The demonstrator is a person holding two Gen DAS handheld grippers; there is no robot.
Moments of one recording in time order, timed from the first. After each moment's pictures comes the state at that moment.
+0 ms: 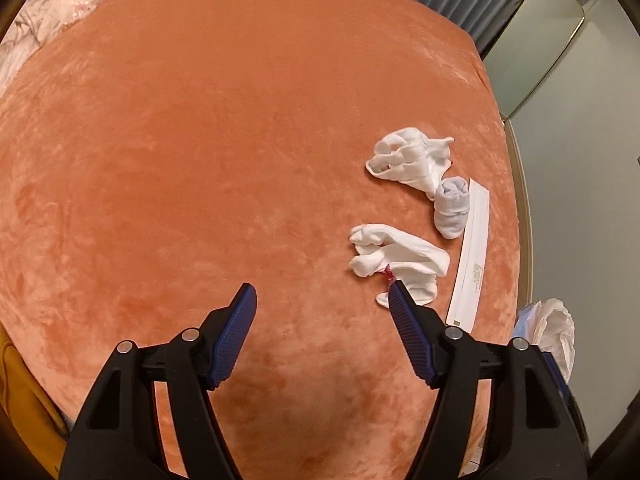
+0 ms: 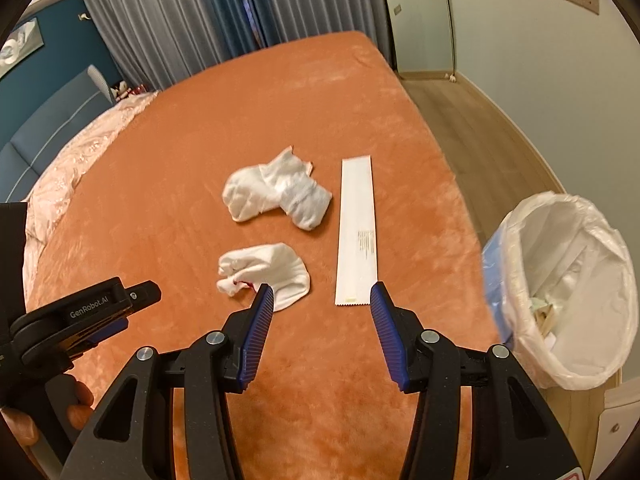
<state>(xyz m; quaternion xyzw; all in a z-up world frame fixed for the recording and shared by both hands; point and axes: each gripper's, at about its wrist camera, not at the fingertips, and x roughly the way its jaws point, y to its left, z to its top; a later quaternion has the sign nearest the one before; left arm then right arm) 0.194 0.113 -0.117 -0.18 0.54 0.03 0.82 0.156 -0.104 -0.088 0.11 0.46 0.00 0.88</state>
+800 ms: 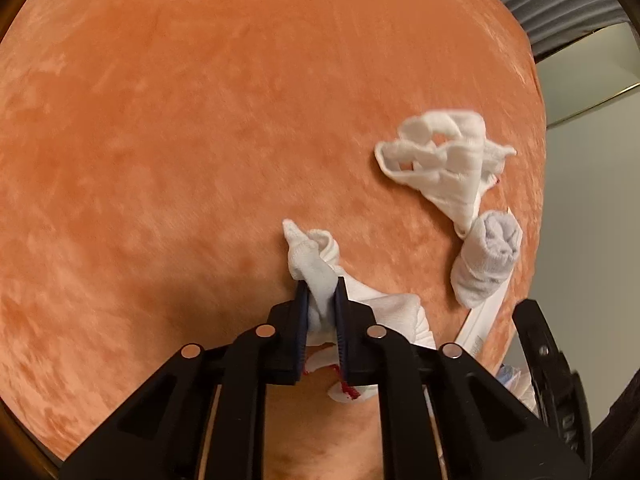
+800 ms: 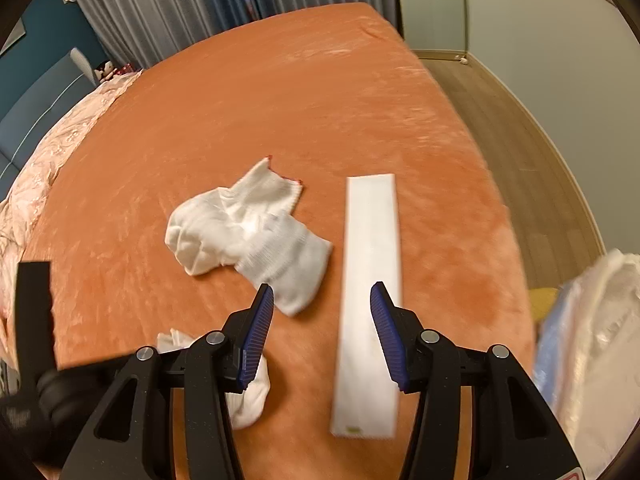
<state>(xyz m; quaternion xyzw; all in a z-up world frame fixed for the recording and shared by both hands) 0.275 0.097 -0.199 -0.30 0.60 0.07 0.74 0.297 -0.097 -0.141 0.10 0.50 0.01 0.86</state>
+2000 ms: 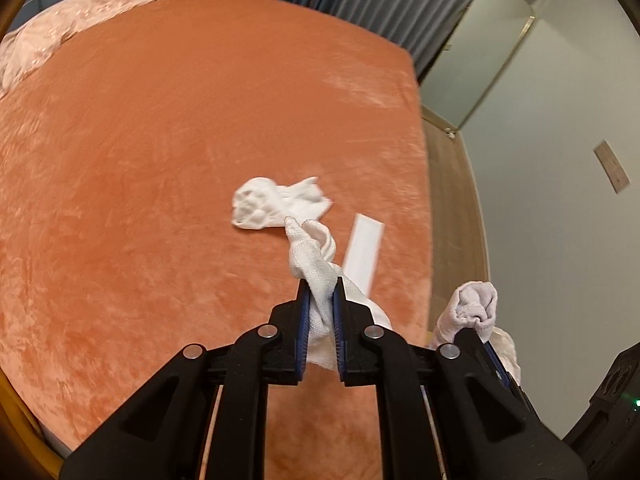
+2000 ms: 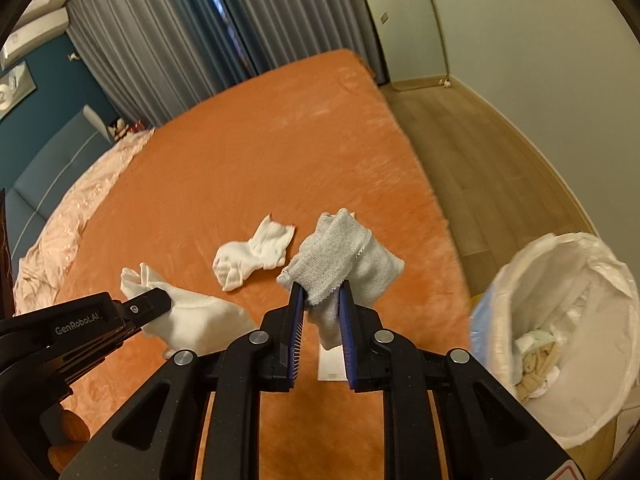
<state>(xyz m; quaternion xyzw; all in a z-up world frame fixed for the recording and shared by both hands) 0.218 -0.001 -0.028 -0.17 0.48 -0.04 0.86 0.187 -0.176 -0.040 0.17 0.41 -0.01 0.90</state>
